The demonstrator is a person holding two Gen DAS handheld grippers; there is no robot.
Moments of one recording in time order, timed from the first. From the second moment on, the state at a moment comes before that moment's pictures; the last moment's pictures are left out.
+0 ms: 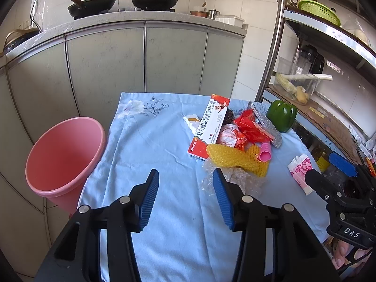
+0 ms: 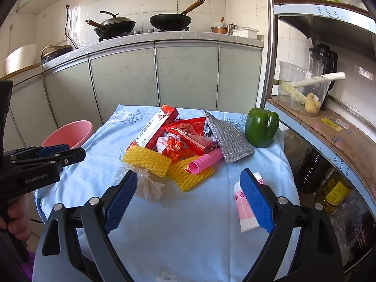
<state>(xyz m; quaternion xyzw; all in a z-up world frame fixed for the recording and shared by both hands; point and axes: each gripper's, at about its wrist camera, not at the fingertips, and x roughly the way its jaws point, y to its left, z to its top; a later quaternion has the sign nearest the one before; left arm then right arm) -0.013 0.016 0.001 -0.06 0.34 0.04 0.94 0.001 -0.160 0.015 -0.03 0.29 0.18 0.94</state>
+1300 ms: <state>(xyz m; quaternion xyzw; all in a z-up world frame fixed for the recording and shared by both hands) 0.120 0.010 -0.021 -0.05 0.42 -0.07 0.90 0.078 -0.161 0.012 -0.05 0.31 0.21 0.93</state>
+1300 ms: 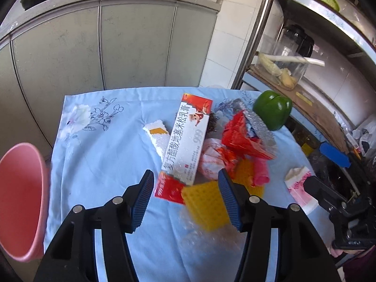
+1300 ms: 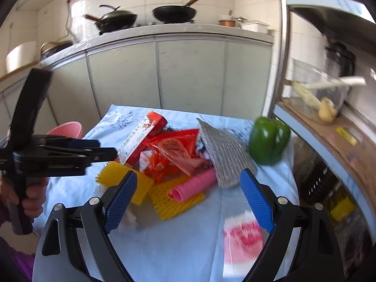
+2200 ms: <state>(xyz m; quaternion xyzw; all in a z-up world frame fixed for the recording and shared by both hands) 0.148 0.027 -0.040 -0.08 0.42 -0.08 0.90 0.147 -0.128 -0.018 -0.09 0.36 0.26 0.89</state>
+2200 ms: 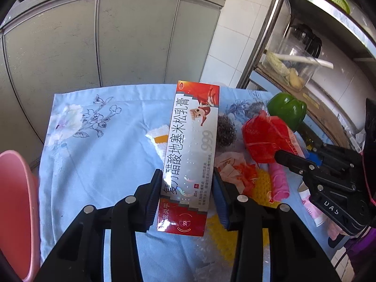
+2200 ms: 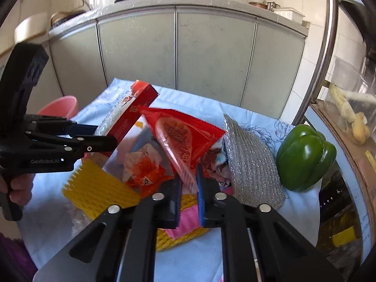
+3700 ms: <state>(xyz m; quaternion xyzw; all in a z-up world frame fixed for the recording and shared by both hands) 0.001 0.283 -0.049 -0.25 0.40 0.21 0.85 0.113 0.187 -0.001 -0.06 0.45 0.50 0.74</state>
